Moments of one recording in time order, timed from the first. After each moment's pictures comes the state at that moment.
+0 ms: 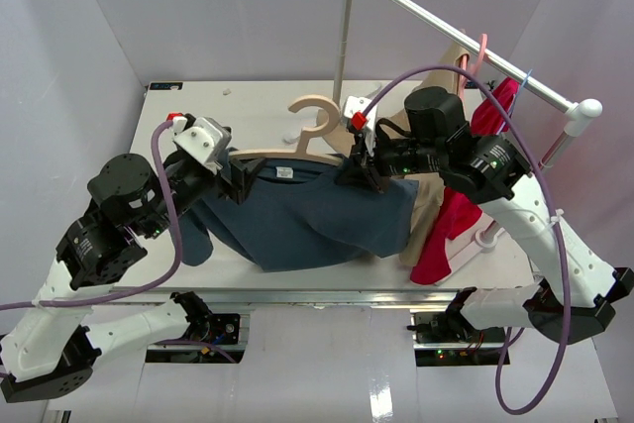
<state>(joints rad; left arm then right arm) -0.87 0.84 1.45 -0.60 -0.20 0.19 0.81 1.27 1.70 -0.90 -0.52 -0.27</state>
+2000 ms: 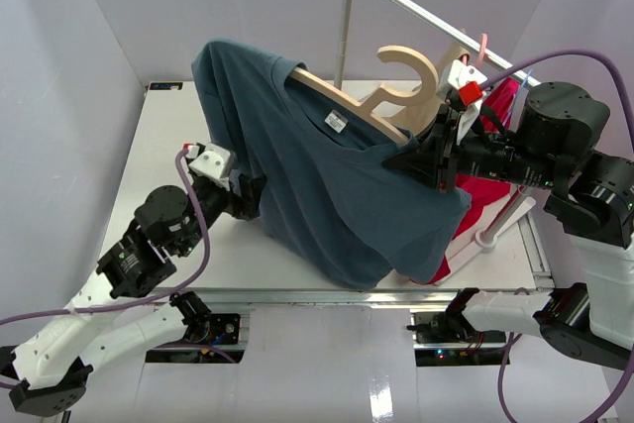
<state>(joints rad) -0.85 0.68 0.98 -0.38 -0.35 0.02 0.80 1.17 2.08 -1.10 -0.43 -0.07</state>
